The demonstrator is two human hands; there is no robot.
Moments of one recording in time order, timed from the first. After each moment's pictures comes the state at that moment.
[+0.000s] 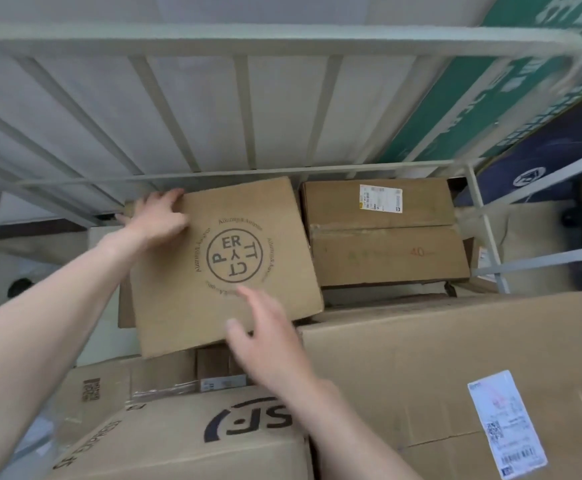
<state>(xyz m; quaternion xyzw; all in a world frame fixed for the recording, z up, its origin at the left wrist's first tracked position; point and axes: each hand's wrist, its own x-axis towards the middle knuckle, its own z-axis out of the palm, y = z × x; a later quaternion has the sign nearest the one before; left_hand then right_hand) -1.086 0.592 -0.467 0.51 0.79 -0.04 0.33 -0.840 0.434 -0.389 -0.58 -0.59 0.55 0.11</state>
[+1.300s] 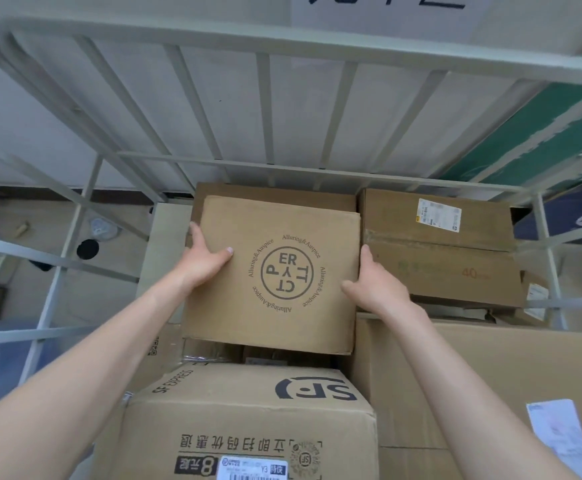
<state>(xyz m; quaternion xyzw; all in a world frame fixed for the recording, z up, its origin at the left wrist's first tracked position) -1.119 0.462 -0.465 0.27 0.81 0.14 0.50 -0.811 0.511 -0.422 -0.66 -0.64 0.35 -0.16</state>
